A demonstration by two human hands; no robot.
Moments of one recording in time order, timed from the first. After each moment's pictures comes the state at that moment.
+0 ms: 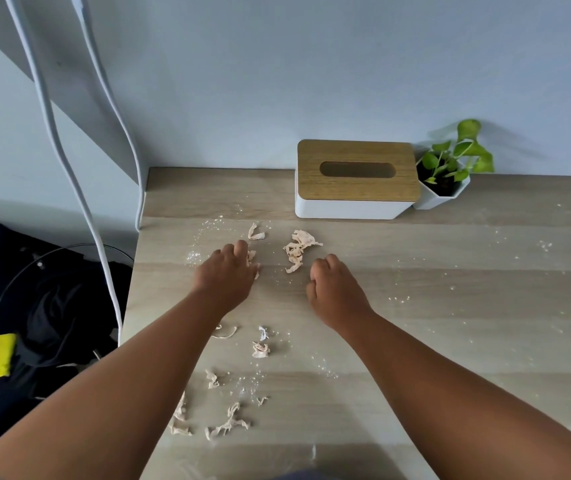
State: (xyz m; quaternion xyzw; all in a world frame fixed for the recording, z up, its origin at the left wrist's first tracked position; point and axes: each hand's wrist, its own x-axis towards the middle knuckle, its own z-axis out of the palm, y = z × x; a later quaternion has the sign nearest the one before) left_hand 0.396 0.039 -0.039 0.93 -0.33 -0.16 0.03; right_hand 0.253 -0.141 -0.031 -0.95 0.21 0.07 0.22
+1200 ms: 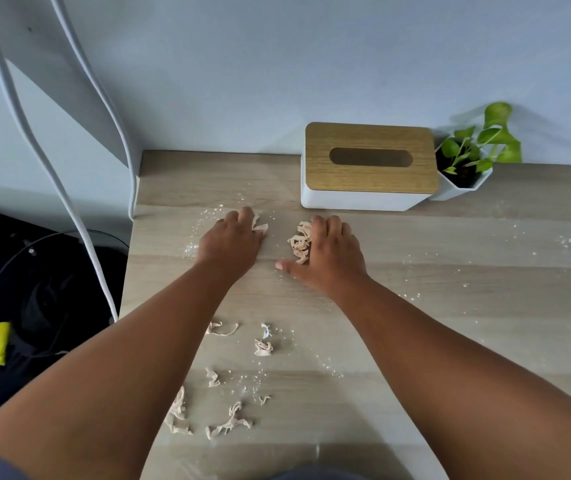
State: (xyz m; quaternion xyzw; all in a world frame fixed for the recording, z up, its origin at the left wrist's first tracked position) left_hand 0.430 0.012 -0.047 0.94 -0.30 -0.14 0.12; right_hand 0.304 -0.152 -0.040 -0.97 0.22 0.08 0.11
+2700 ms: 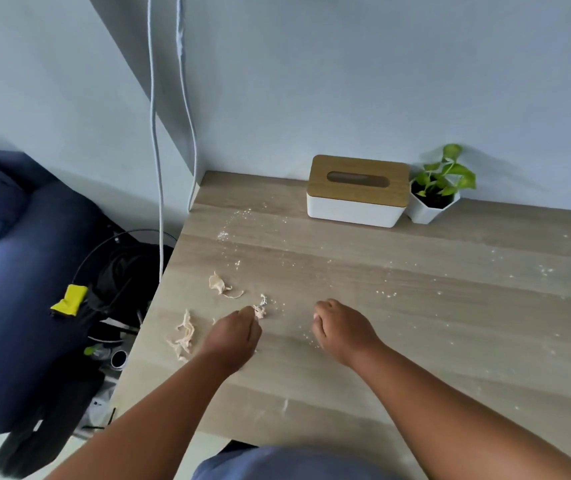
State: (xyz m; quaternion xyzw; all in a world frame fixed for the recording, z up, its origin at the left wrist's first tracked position) left_hand 0.205 0.100 0.004 0.94 -0.20 -0.19 0.18; right_hand 0.132 -0.139 -0.003 -0.96 0.05 0.13 0.26
